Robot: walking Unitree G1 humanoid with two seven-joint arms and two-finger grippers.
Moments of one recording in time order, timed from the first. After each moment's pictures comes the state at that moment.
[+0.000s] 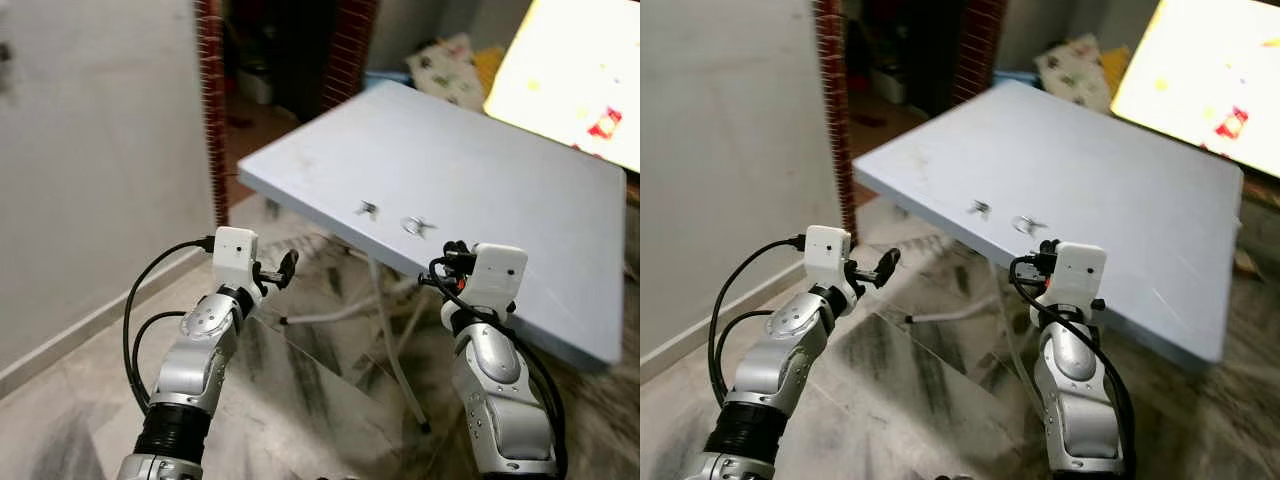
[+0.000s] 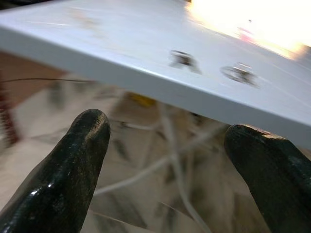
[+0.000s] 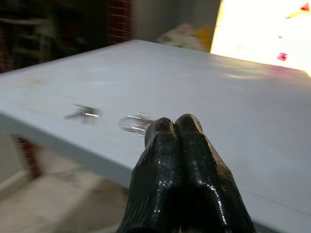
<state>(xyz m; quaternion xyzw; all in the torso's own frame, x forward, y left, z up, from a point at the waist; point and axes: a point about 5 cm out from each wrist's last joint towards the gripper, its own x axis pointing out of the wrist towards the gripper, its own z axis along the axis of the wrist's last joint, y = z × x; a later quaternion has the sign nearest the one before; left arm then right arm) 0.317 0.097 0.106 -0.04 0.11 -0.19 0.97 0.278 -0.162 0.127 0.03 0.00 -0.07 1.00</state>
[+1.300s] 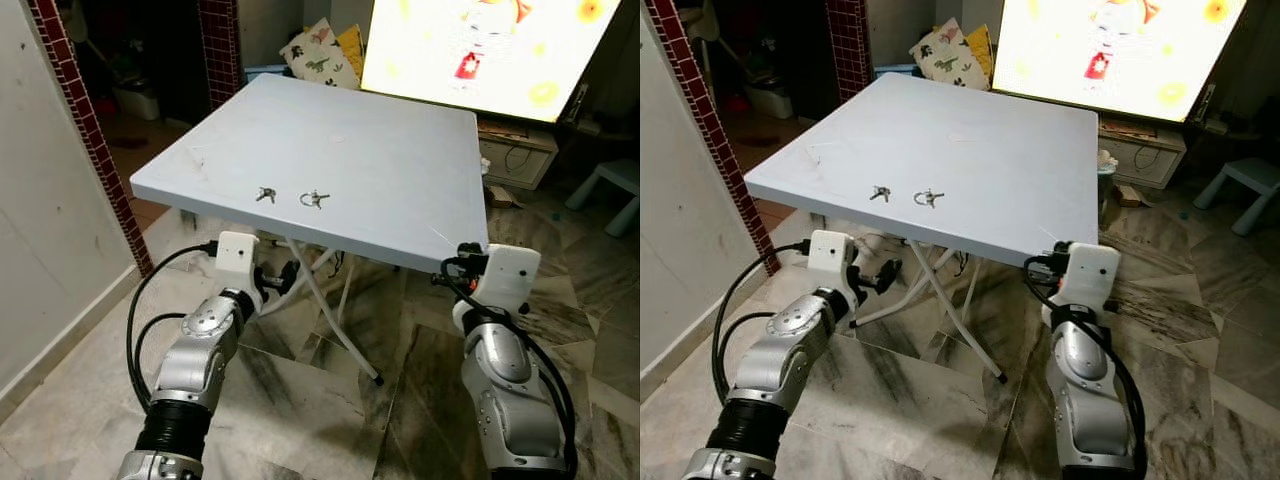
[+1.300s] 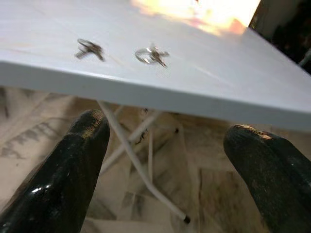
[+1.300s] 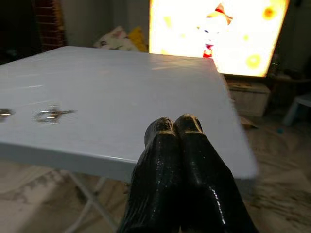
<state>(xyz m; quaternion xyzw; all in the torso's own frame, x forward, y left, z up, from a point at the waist) 0.325 0.108 0.109 -0.05 0.11 -0.17 0.98 0.284 -0.163 0.129 0.02 0.00 -0.07 1.00</state>
